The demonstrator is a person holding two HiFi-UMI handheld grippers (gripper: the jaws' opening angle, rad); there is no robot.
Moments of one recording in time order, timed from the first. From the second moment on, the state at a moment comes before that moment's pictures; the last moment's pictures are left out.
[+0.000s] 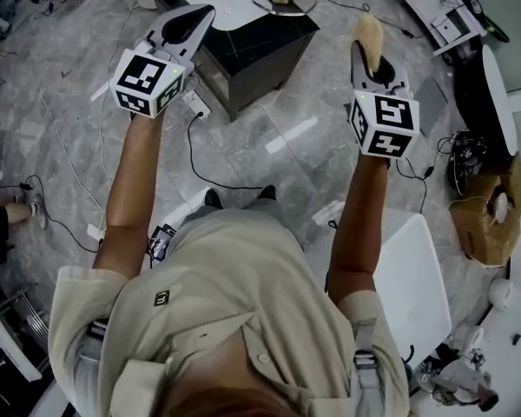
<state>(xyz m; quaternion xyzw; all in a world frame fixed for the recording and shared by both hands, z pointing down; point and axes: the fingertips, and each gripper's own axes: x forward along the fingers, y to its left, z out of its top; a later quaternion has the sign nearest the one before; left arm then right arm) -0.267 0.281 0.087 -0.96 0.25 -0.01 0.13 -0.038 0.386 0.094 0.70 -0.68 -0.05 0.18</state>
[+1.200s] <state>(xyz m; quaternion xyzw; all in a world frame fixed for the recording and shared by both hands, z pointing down) -0.095 0.226 0.103 -0.96 0.26 -0.03 0.13 0.117 0.336 0.125 0.68 -0.71 -0.03 0.17</state>
